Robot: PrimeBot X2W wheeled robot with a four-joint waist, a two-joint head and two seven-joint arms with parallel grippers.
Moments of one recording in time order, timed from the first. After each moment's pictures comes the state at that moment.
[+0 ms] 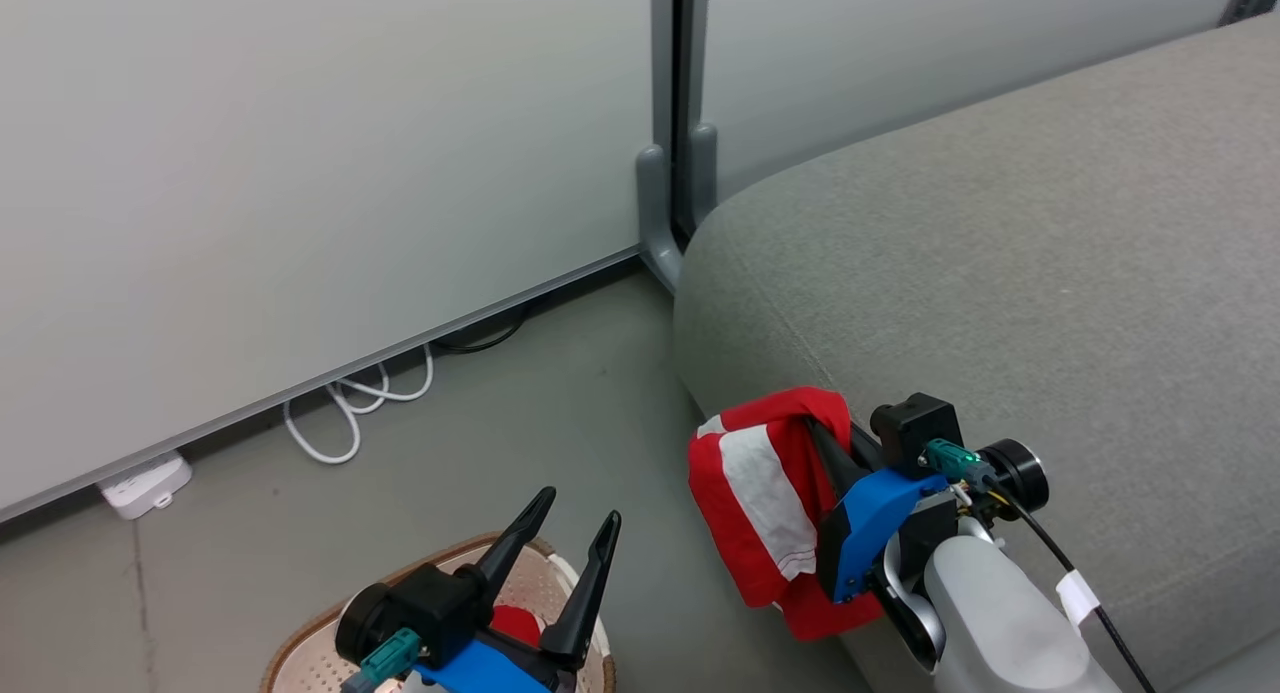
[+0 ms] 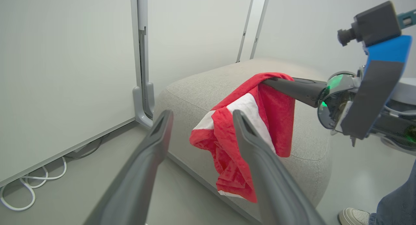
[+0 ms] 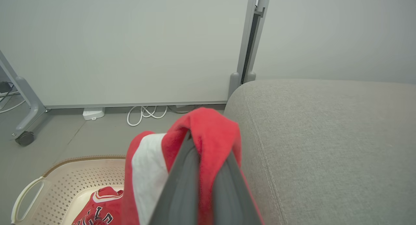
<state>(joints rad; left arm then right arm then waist) -0.20 0.12 -0.51 0.32 -0.37 -0.13 -0.26 -0.49 -0.05 0.30 0.74 0.07 0.13 -0.14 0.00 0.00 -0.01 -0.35</state>
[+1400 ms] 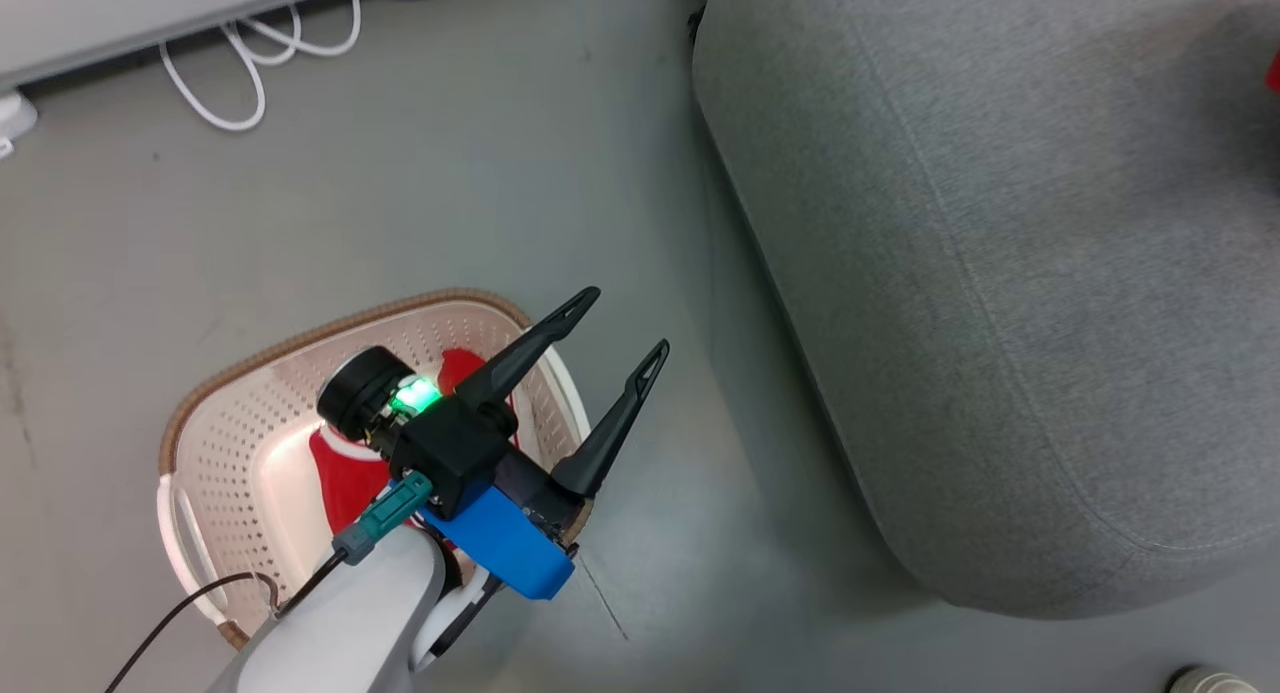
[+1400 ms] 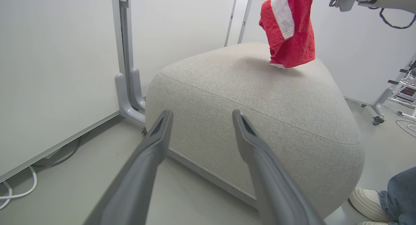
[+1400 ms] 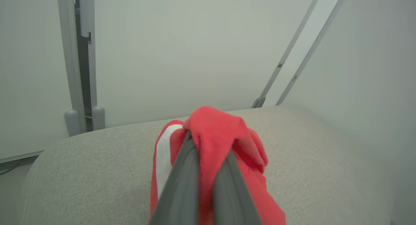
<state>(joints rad) -0.54 0.26 -0.67 0.19 -0.32 -0.13 -0.24 -0.95 -0.47 -0.27 0.67 0.03 0.13 -0.03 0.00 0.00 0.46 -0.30</state>
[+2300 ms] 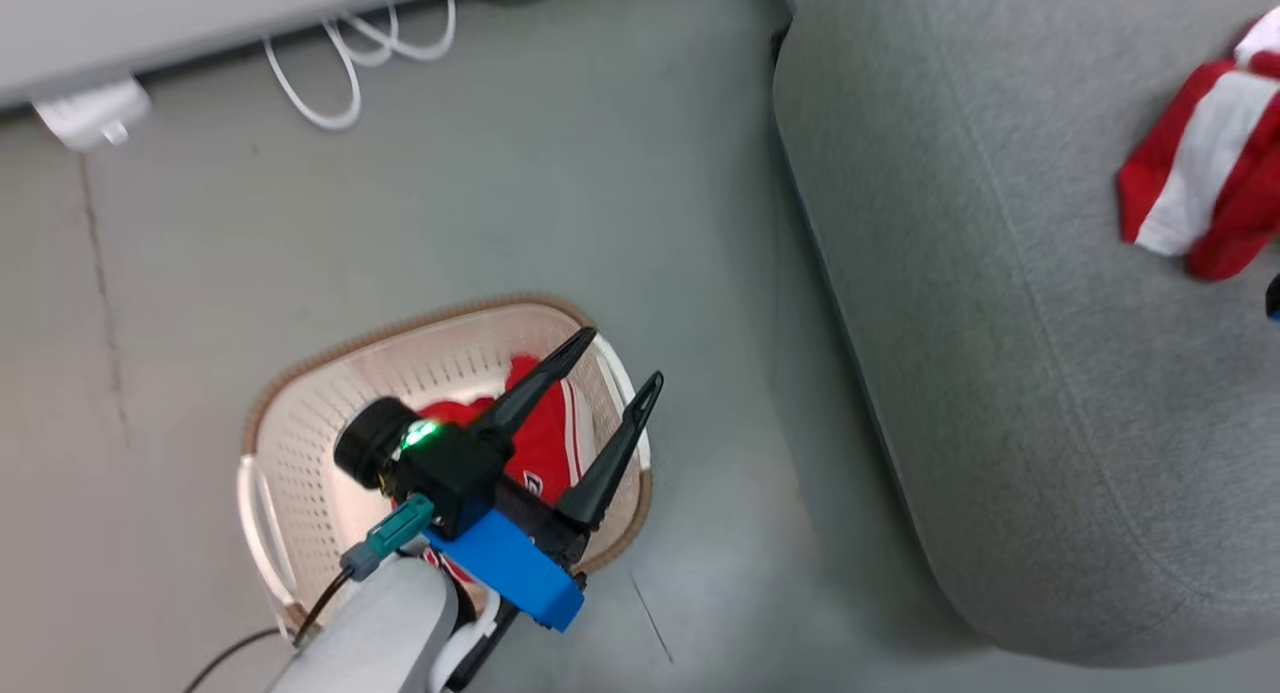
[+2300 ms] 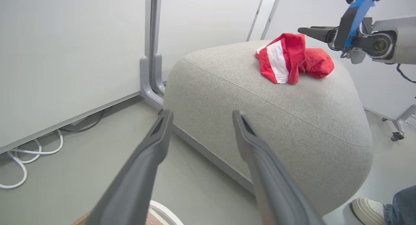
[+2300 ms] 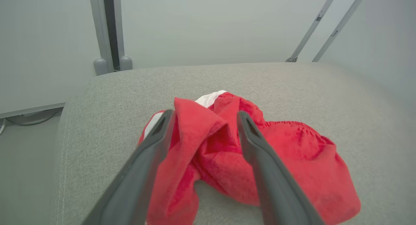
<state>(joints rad) -0.49 0.22 -0.66 0.25 -0.37 -0.12 -0.26 -0.83 -0.40 -0.29 0.90 -0.03 0.13 -0.18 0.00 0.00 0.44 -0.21</state>
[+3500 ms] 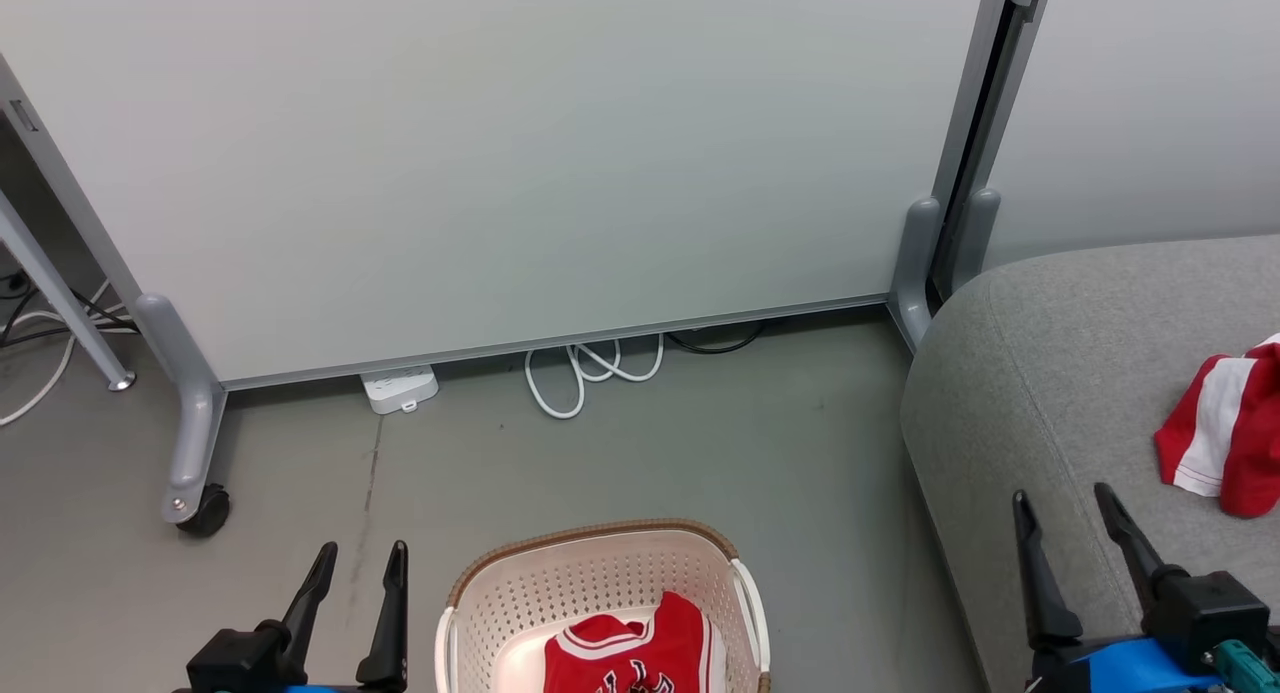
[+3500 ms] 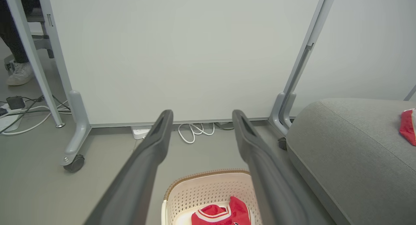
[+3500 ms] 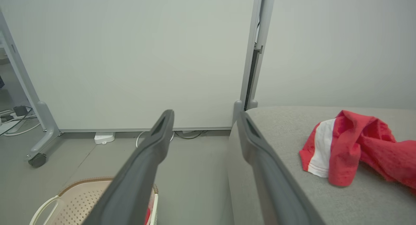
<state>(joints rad) -0.05 0.12 -0.15 0.34 -0.31 -0.08 -0.26 0.09 -0.07 -0.09 -0.01 -0.01 0.13 -0.06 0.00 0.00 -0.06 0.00</state>
